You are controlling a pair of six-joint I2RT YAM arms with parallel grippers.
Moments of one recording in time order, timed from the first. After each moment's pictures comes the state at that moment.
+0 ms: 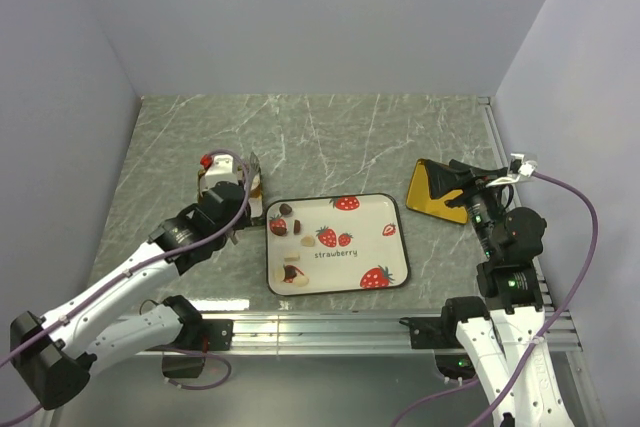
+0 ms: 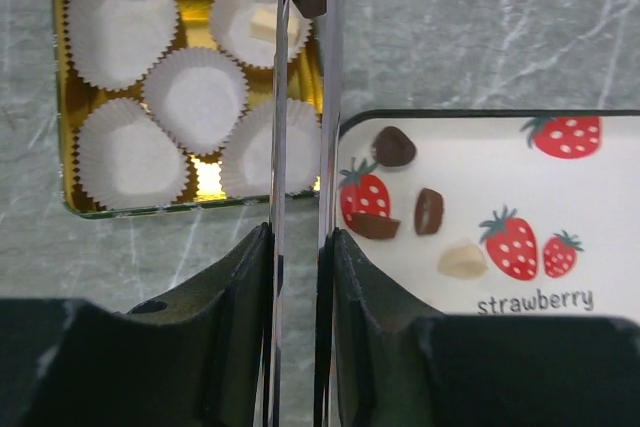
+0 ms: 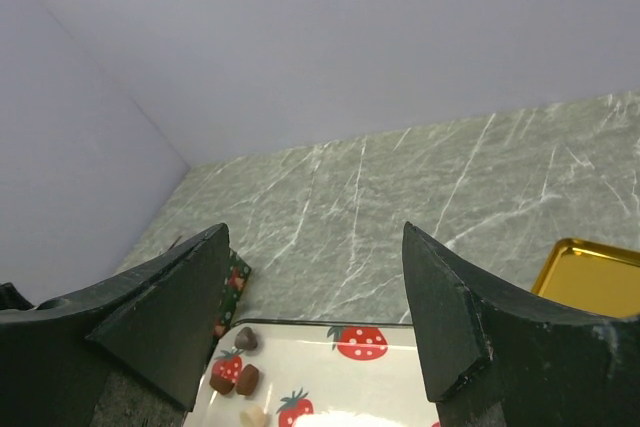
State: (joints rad) left arm -0.73 0.88 0.76 -0.52 -0.52 -0.59; right arm 0.07 0.46 0.63 -0.02 -0.21 0.51
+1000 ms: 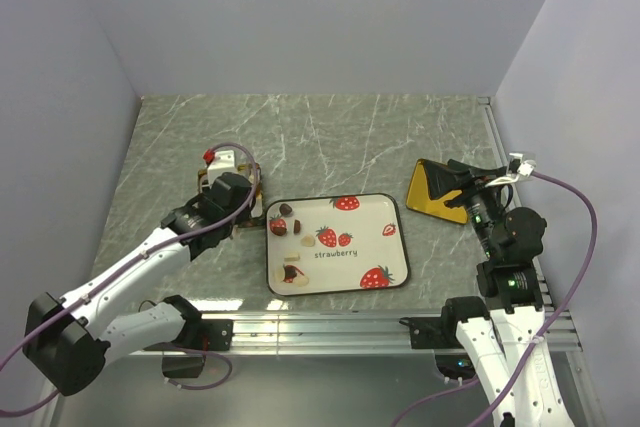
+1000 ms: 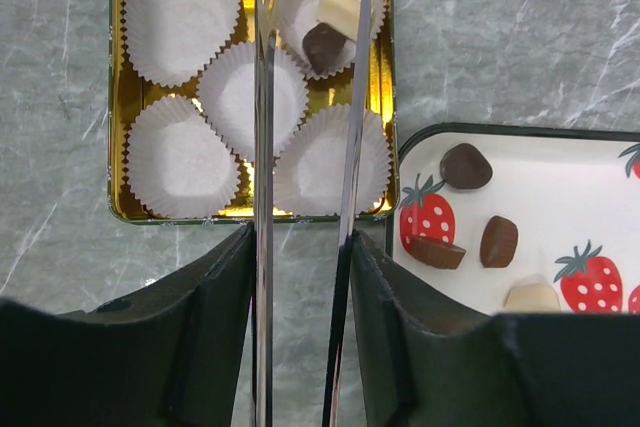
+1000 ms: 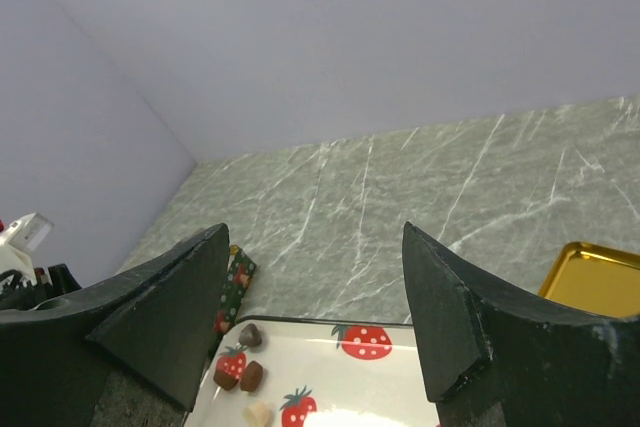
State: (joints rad) left arm -0.63 1.02 0.78 -0.52 -0.55 -0.56; right arm 0.07 0.46 0.63 -0.01 -0.23 0.51
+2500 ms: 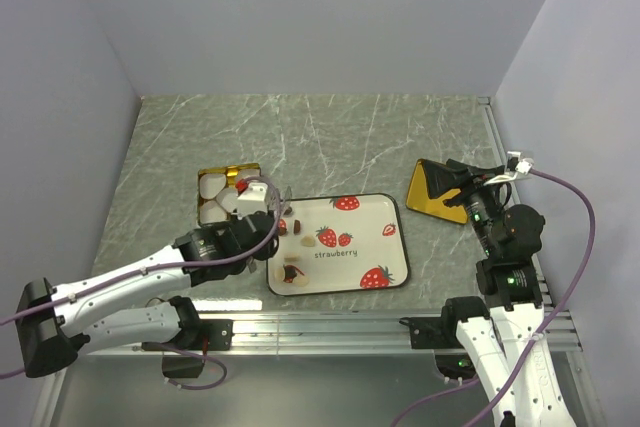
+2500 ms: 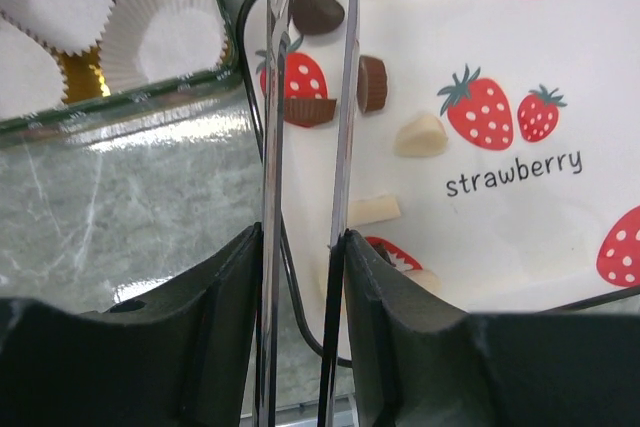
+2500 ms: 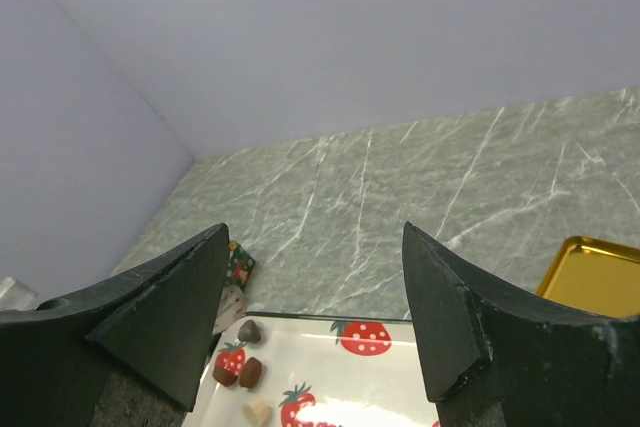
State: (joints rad) left arm -1.02 0.96 0.75 -0.63 -0.57 -0.75; right arm 0.07 0.47 0.63 -0.01 -0.23 0.51
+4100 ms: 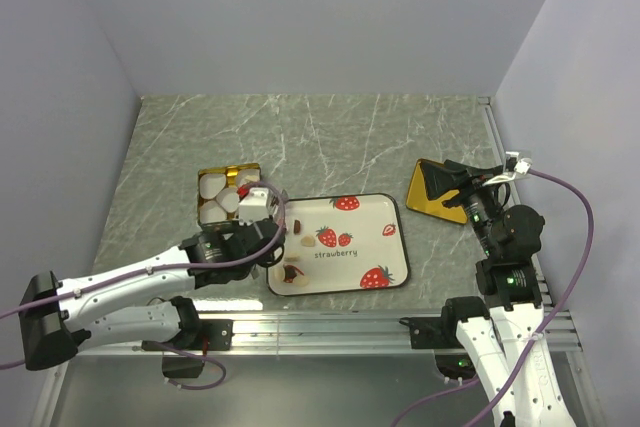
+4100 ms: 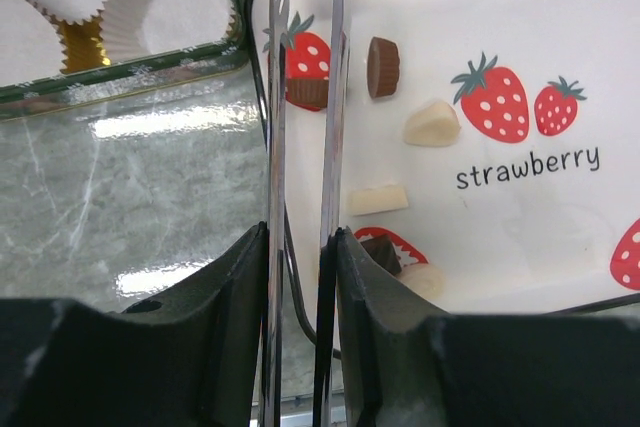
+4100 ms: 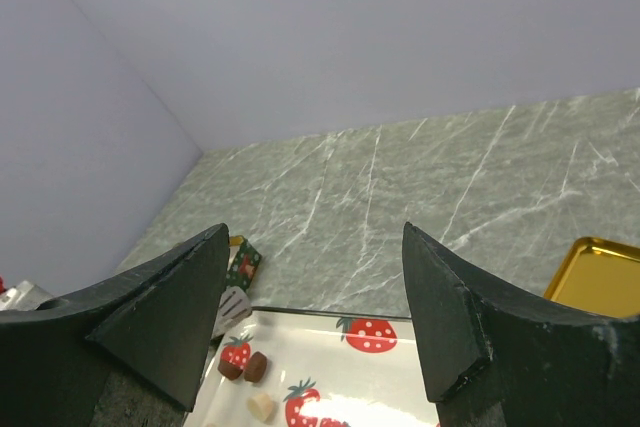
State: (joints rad) left arm -1.08 1.00 0.74 -0.67 -0.63 -0.85; right arm 0.07 0.47 0.63 -0.01 -0.26 0.51
